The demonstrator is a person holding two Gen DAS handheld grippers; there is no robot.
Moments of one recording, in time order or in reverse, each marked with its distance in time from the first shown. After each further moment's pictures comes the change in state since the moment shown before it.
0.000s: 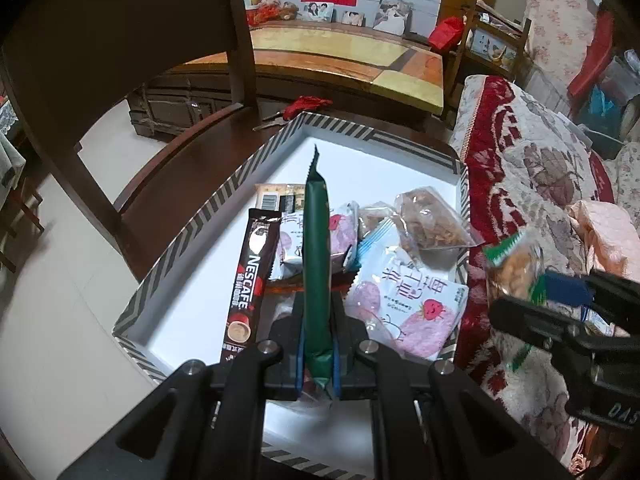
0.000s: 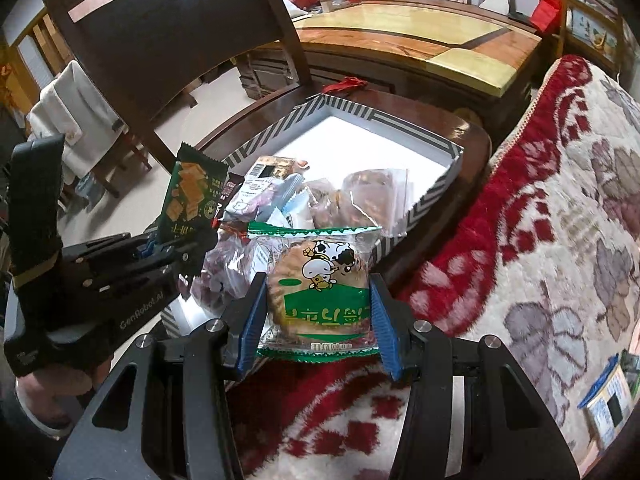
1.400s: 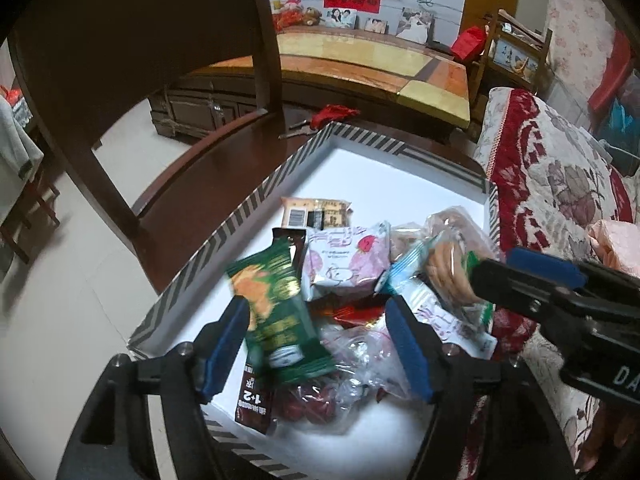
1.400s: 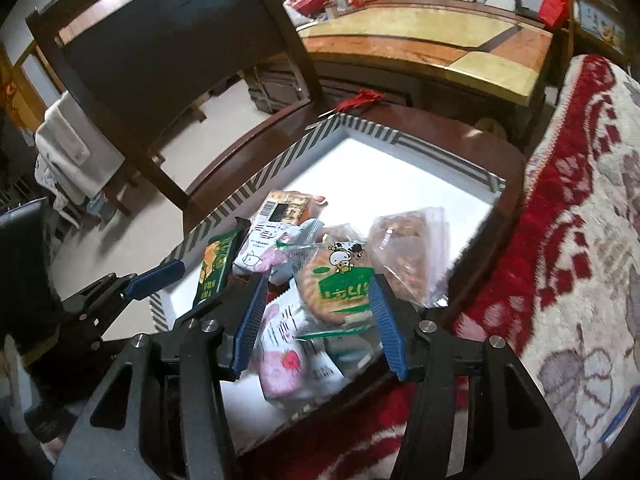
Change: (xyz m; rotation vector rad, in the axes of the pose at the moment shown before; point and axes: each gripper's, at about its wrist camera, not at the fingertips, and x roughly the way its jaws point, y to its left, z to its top) left arm 0.003 0.006 0.010 -0.040 -0.037 0.070; right arm 0.029 0.003 0.032 0.051 -0.046 0.061
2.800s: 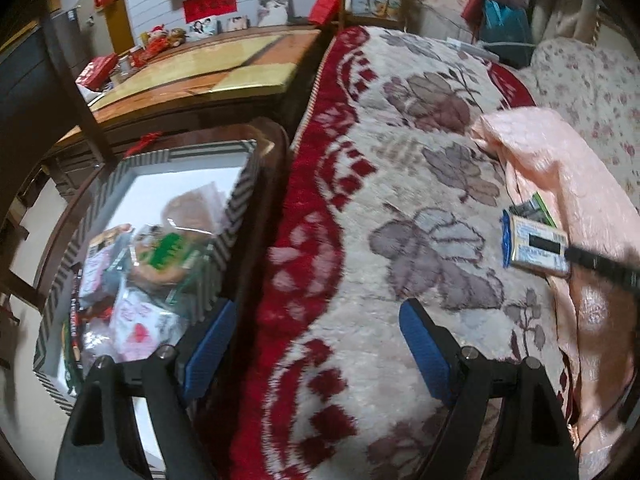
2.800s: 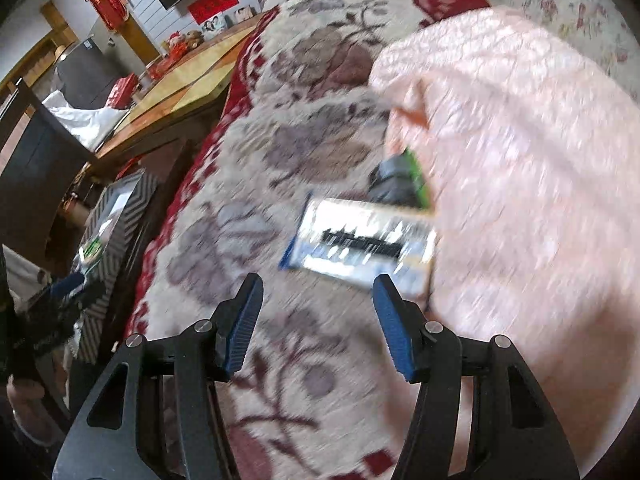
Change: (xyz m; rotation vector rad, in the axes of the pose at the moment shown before) left arm -0.027 -0.183 -0.047 0.362 0.038 -0.200; right arm -0.191 -0.248 -0.182 0.510 -0.134 -0.334
